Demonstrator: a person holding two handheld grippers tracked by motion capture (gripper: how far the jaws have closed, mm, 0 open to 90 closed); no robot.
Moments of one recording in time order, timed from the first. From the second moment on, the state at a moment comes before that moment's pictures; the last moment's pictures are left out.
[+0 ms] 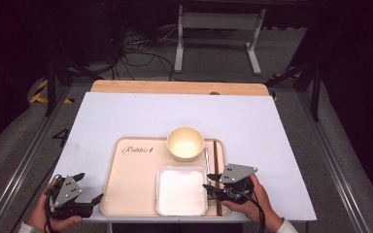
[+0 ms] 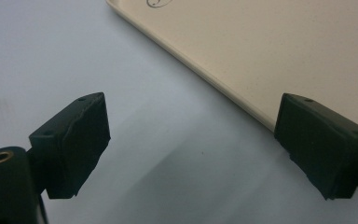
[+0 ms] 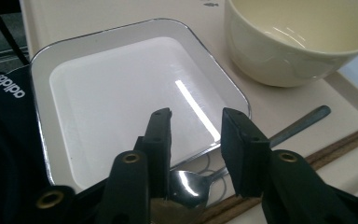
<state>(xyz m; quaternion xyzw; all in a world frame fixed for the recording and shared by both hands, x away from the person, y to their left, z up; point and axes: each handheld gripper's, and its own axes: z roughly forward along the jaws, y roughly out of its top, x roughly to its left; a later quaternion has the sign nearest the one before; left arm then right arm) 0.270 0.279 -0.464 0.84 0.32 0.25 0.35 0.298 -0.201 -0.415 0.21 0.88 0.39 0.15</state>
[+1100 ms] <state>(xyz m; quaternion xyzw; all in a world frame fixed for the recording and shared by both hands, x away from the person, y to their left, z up) 0.272 0.281 -0.462 0.84 0.32 0.25 0.35 0.307 -0.240 -0.405 0.27 0.86 0.38 0.23</state>
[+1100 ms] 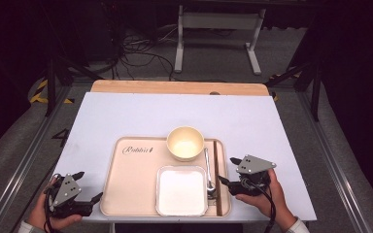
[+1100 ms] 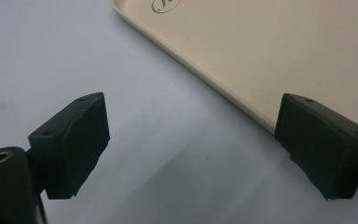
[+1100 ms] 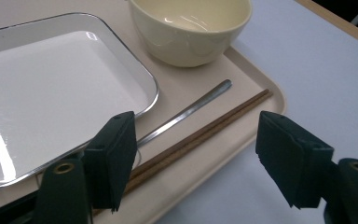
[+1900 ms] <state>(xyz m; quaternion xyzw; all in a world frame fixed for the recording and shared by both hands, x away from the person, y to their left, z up) 0.274 0.281 -0.461 0.84 0.33 0.25 0.36 0.306 -0.303 -0.423 0.32 0.82 0.39 0.27</state>
